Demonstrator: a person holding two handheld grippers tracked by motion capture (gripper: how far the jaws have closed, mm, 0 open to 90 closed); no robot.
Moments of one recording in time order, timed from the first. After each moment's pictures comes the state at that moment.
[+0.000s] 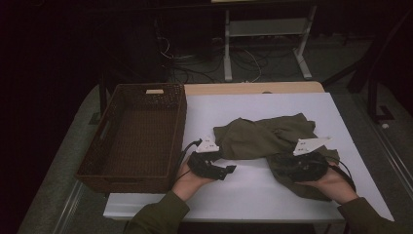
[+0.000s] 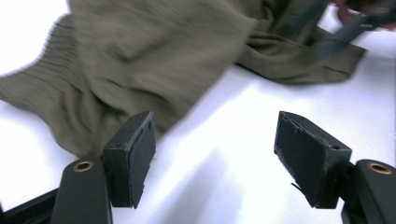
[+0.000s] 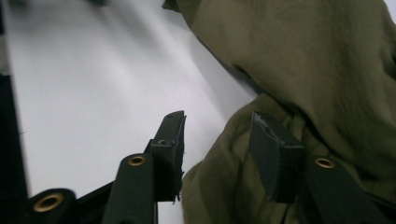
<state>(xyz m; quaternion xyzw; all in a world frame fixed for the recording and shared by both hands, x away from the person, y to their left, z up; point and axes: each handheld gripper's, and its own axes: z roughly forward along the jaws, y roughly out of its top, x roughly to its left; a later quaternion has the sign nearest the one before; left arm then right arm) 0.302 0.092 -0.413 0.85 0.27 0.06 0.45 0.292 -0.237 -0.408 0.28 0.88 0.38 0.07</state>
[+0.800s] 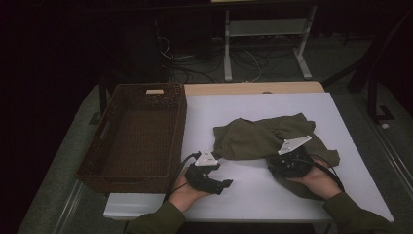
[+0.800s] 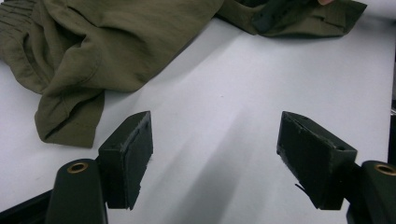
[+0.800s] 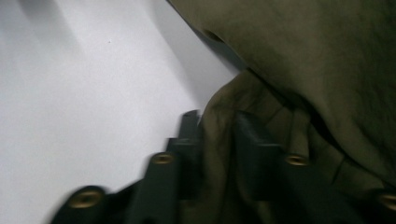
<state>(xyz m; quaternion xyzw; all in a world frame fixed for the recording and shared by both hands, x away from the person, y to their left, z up) 0.285 0.098 -0.432 0.86 0.27 0.05 0.42 0.314 -0.218 -0.439 0.30 0.90 0.31 0.08</state>
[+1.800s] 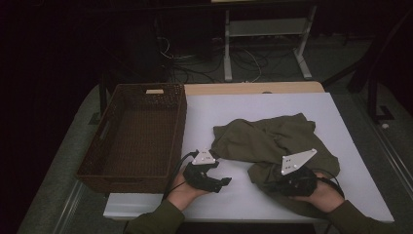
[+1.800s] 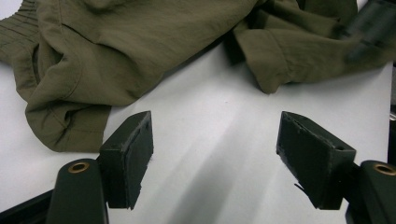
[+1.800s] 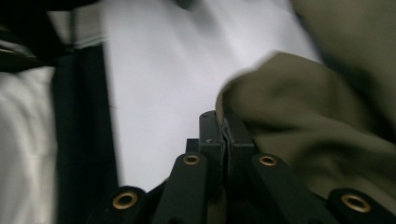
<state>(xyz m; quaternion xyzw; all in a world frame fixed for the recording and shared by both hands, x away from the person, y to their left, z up) 0.287 0.103 -0.429 0.86 0.27 0.05 0.43 0.263 -0.207 -0.416 0.20 0.90 0.38 0.00</state>
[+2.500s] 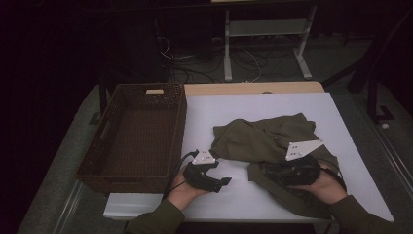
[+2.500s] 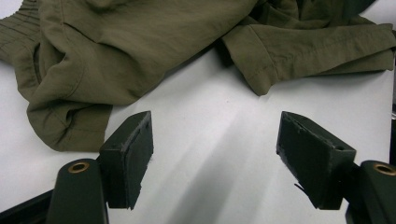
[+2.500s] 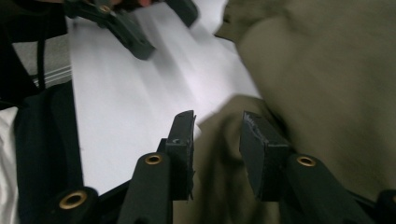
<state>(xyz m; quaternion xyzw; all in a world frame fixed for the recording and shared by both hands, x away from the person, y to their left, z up) 0.287 0.103 -0.429 0.86 0.27 0.05 0.43 0.278 -0.211 -0.396 0.23 0.88 0.41 0.05</state>
